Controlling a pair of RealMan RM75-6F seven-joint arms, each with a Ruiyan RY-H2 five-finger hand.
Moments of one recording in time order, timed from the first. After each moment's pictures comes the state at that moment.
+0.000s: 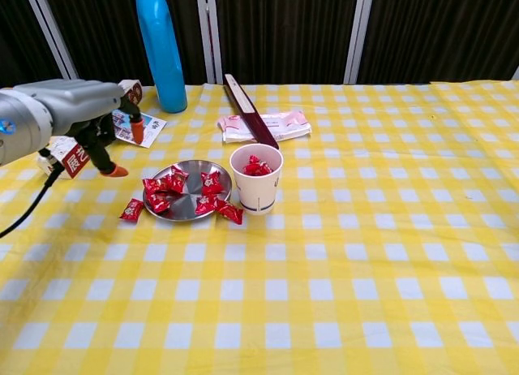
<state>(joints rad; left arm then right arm) -0.86 -1.53 -0.15 -1.74 0.57 1.30 0.84 0.10 -1.11 0.03 -1.68 -1.60 1.49 0.18</state>
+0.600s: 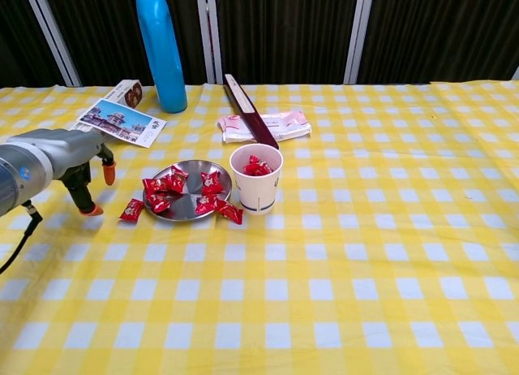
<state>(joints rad) -0.84 -1.68 -0.18 -1.55 0.40 1.31 0.93 0.10 -1.11 0.03 -1.69 -1.60 1.49 0.19</state>
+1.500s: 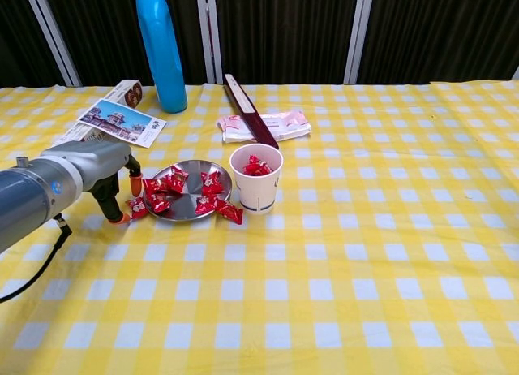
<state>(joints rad) -0.84 -1.75 -0.20 -1.51 0.45 1.28 0.93 0.10 -1.11 0.03 -1.69 -1.60 1.49 0.19</state>
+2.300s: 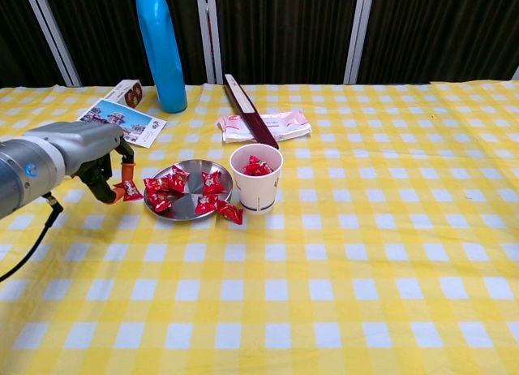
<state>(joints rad) -0.81 -1.65 -0.21 -1.65 0.52 1.31 0.92 0.10 -1.11 0.03 -1.69 -1.61 1.49 0.19</state>
